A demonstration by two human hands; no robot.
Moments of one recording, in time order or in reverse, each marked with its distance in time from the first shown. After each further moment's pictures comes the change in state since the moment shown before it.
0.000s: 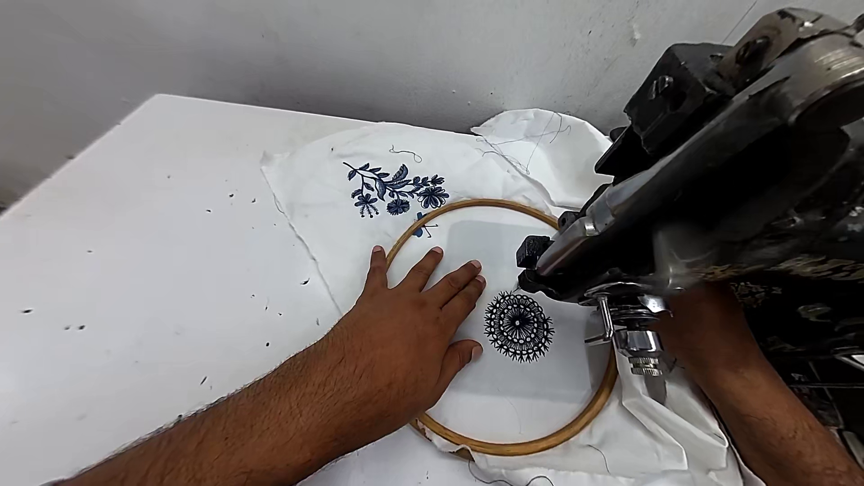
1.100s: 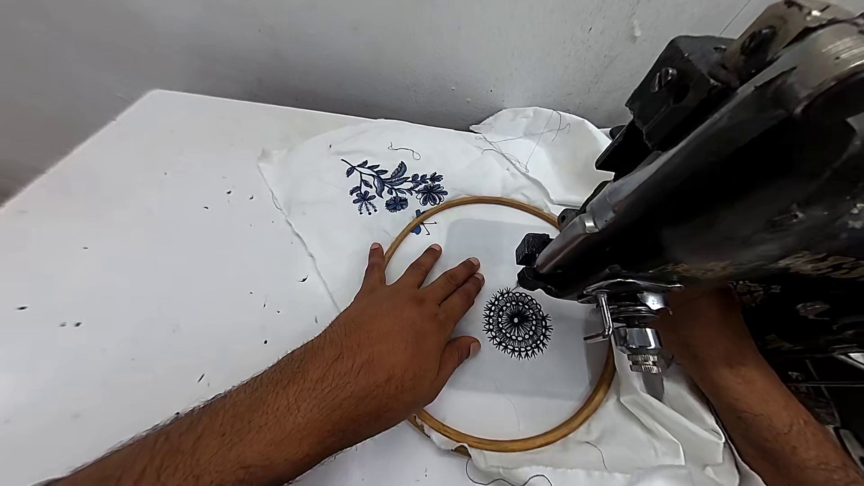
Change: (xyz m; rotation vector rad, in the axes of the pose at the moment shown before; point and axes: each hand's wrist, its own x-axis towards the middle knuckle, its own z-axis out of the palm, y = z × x) left_hand 0.000 -0.001 0.000 -0.005 0.000 -0.005; right_hand 0.001 -0.003 0.000 0.009 0.002 0.030
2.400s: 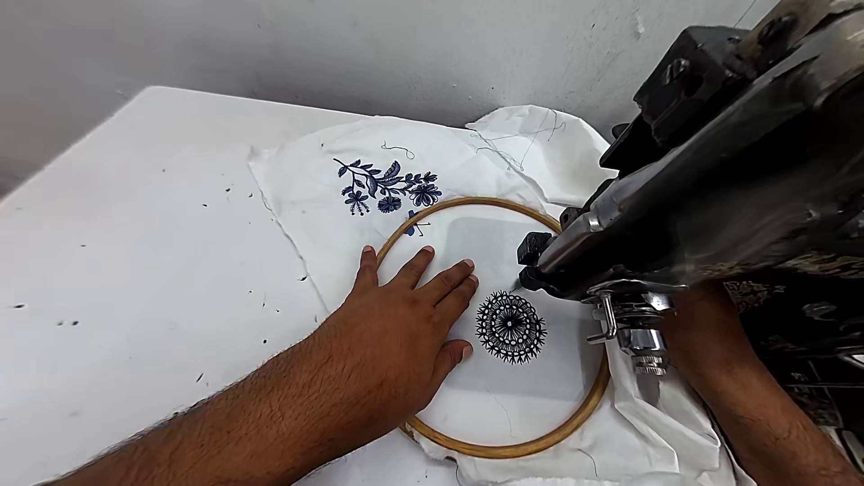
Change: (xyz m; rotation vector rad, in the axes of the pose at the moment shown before) left_hand -0.004 -0.001 -0.008 0.016 -0.075 -0.023; right_hand -0.005 -0.003 0.001 0.100 -0.027 0.040
